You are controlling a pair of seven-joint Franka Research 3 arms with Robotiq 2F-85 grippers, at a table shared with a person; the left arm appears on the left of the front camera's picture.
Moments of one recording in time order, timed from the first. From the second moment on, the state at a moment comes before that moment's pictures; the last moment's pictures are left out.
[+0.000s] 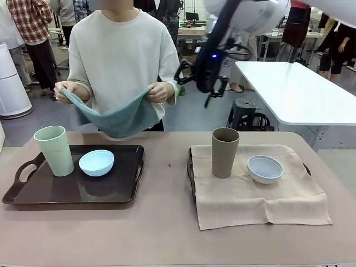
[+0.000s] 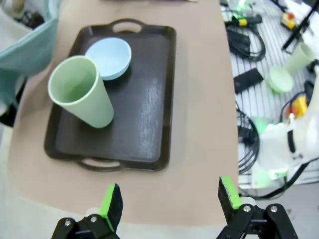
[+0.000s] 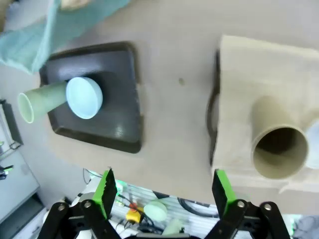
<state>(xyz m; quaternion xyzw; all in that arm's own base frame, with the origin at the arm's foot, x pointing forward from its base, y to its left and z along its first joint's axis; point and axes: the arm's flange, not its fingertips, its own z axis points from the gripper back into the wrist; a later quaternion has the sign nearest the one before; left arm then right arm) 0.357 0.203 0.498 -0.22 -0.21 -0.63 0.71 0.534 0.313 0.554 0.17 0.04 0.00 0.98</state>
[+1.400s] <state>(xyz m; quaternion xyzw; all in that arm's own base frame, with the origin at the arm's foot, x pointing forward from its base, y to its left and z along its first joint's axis) 0.392 0.191 0.465 -0.26 -0.29 -0.67 0.63 0.552 0.474 0.498 0.02 0.07 0.11 0.99</state>
